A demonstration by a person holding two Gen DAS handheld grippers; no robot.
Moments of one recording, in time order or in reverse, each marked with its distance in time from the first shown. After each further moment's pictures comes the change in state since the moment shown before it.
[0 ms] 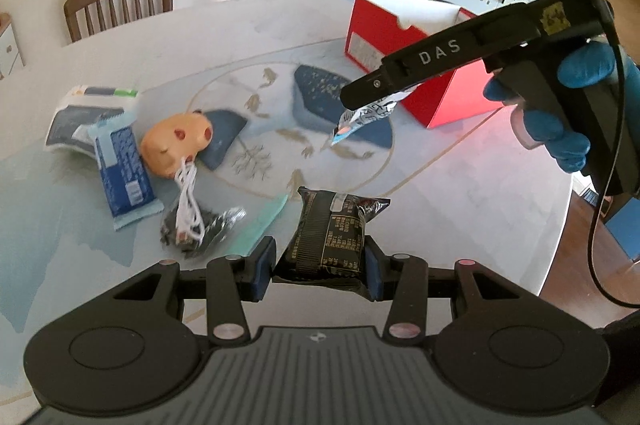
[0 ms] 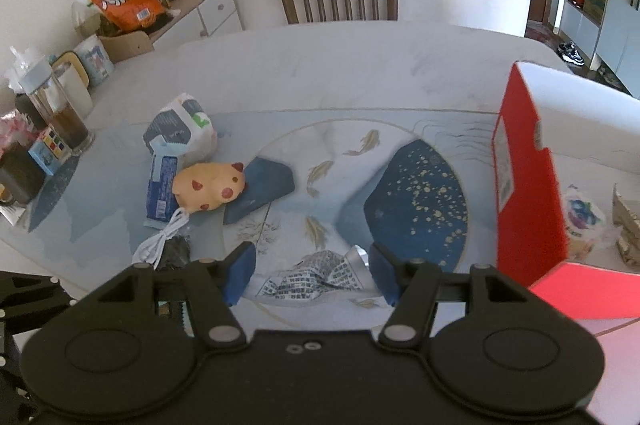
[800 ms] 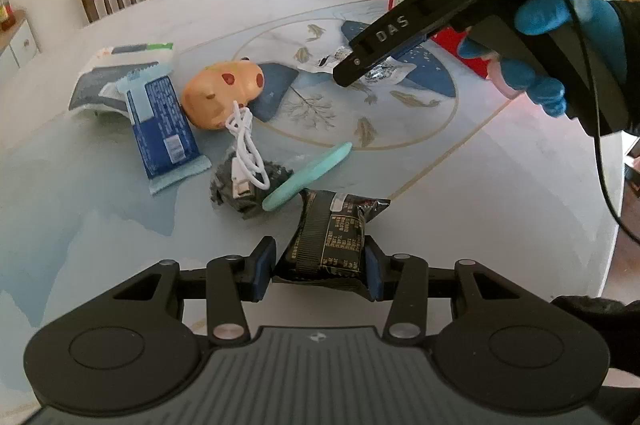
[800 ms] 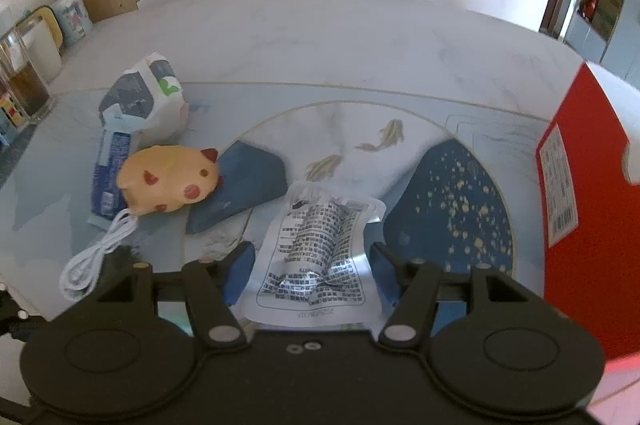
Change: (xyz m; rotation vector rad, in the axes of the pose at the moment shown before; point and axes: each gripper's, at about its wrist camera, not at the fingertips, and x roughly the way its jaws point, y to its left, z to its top) left arm 0.029 0.036 -0.029 0.035 0.069 0.091; right arm 0.087 0.013 0.010 -0.080 0.067 -0.058
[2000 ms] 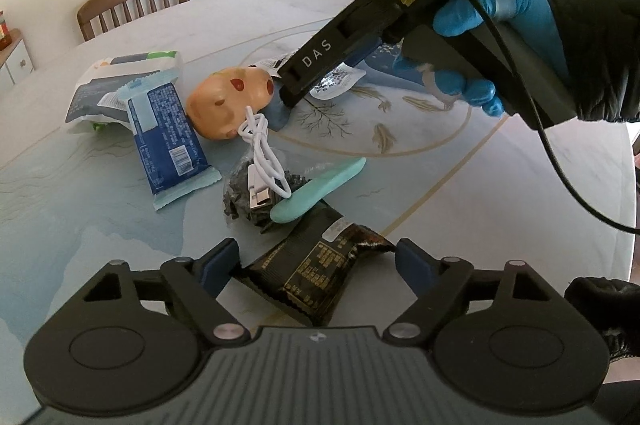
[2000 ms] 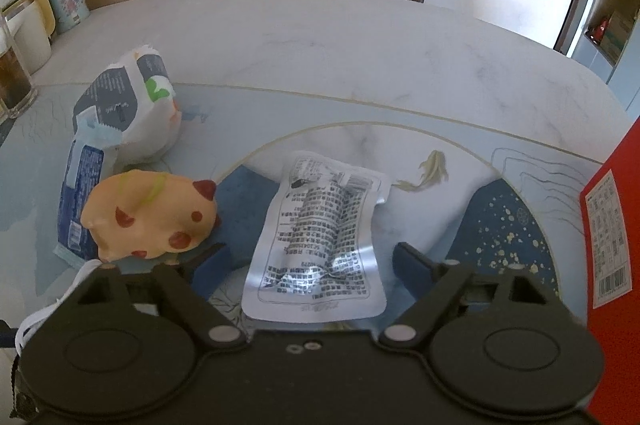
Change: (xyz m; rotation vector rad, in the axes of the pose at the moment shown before) left arm 0.019 0.012 -0.006 0.058 -0.072 0.010; right arm 0.056 0.020 0.022 -0.068 -0.021 -0.033
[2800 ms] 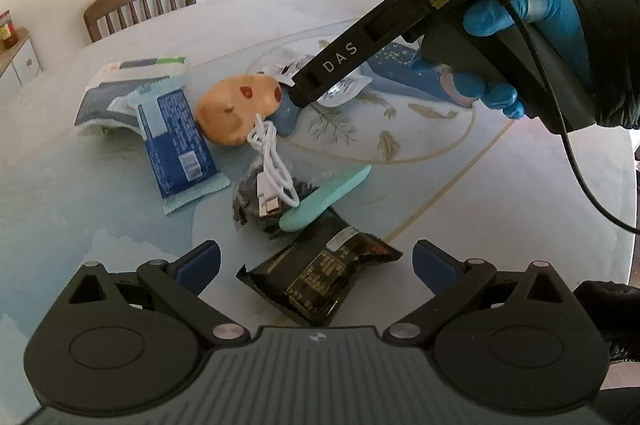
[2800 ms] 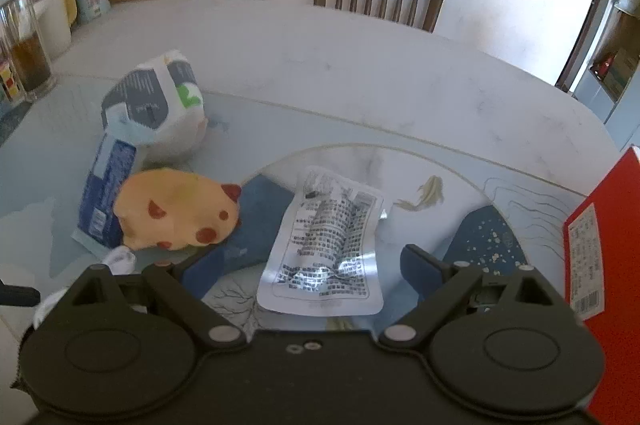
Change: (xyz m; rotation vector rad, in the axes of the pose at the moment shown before) left arm -0.005 0.003 0.003 -0.014 -0.004 0.007; right arm -0.019 0.013 -0.001 -0.092 -0.037 -0.020
